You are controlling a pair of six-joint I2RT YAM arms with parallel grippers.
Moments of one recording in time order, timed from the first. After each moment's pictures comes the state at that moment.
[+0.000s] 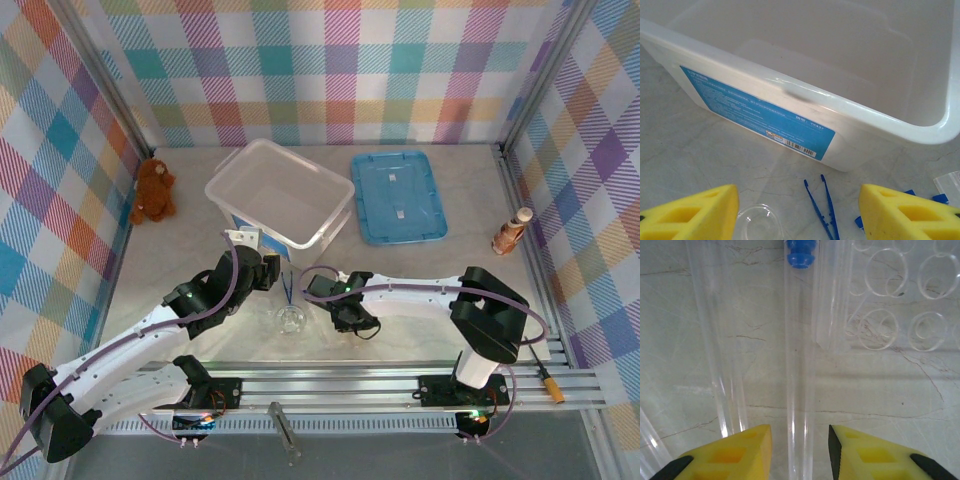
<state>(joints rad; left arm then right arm) -0.78 0.91 0.72 -0.45 -0.48 -0.42 1.12 1.68 1.02 -0.84 0.22 0.99</state>
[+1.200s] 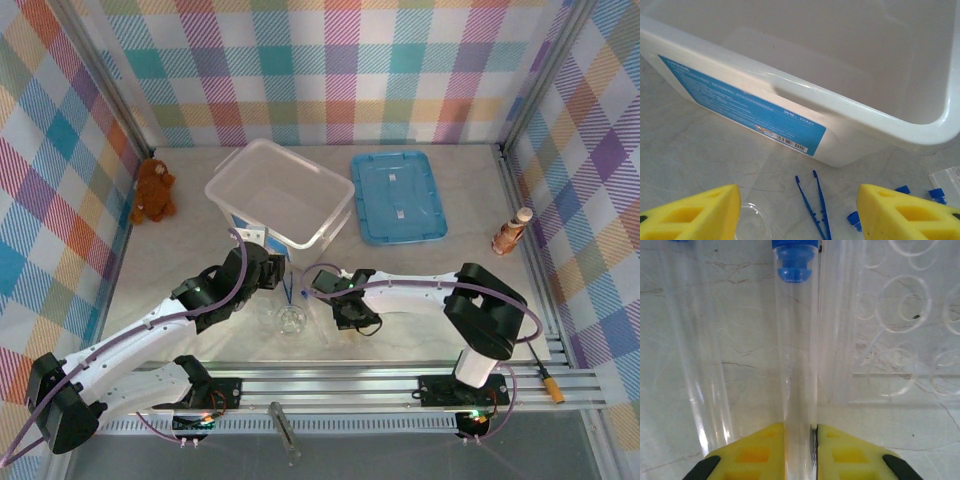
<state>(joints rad) -0.78 0.98 0.74 -0.45 -0.45 -0.45 1.07 1.69 0.99 -0.76 0.19 0.93</state>
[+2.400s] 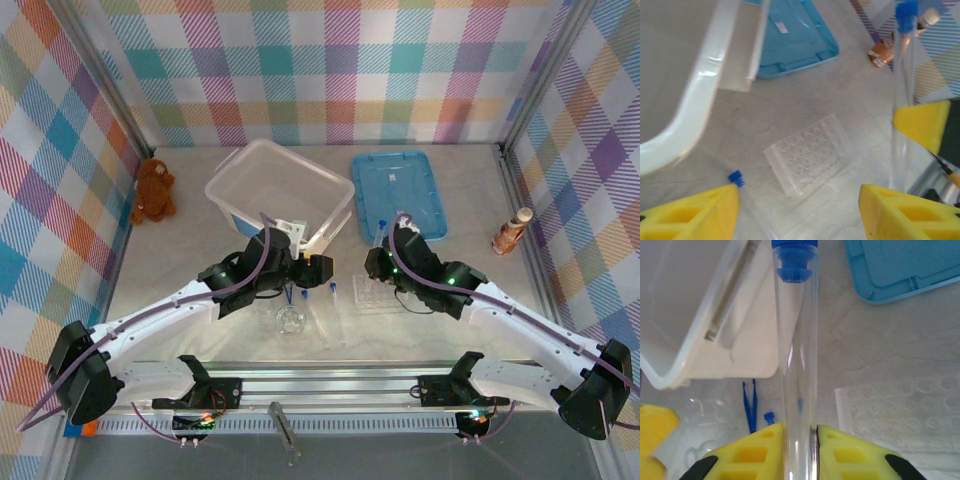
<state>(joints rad) -0.83 1.19 0.84 -0.21 0.10 -0.58 0.79 1.04 0.88 -0.56 0.18 0.93</state>
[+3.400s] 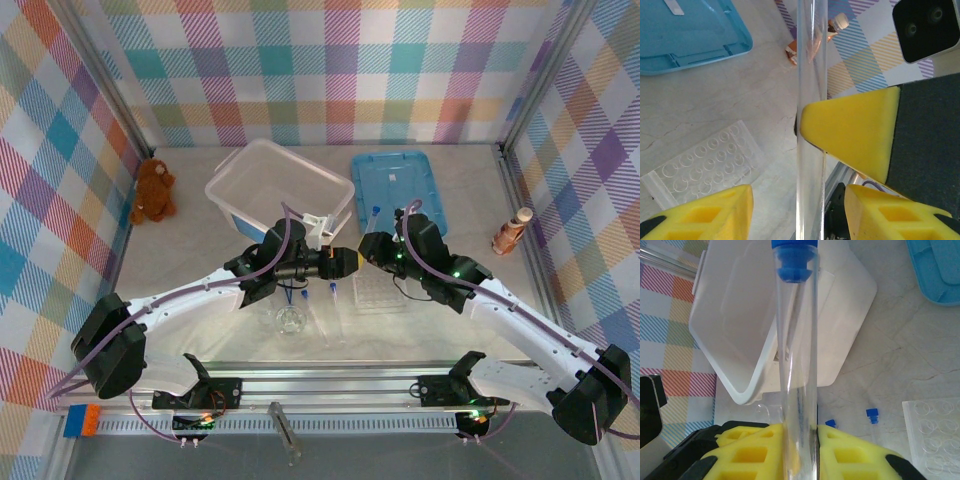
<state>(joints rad) -0.84 1.36 0.88 0.10 0.38 -0.77 0.72 1.04 0.88 -0.39 -0.02 1.00</state>
